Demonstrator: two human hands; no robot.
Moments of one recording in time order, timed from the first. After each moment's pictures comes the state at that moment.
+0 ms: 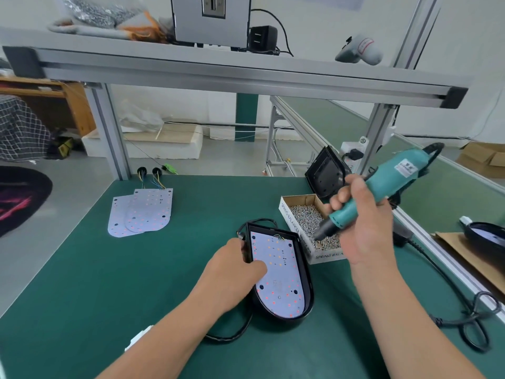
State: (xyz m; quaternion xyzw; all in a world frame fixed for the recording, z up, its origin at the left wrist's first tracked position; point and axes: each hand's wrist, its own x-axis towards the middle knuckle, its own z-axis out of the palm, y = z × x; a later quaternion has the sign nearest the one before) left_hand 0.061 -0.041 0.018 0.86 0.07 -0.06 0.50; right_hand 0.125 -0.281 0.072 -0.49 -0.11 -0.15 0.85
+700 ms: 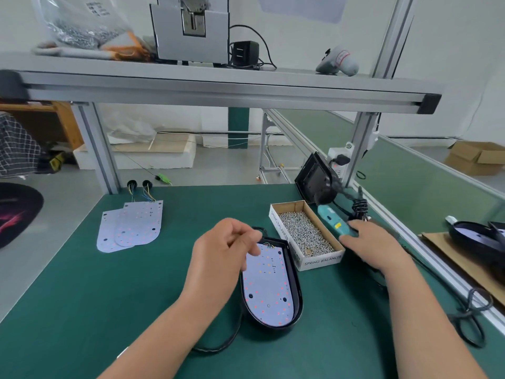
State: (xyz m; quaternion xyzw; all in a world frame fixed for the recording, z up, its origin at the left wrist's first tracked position) left_hand 0.058 -0.049 0.056 0.77 -0.04 0.13 0.62; right_hand 0.144 -0.372 0.053 -0.97 0.08 -0.01 0.23
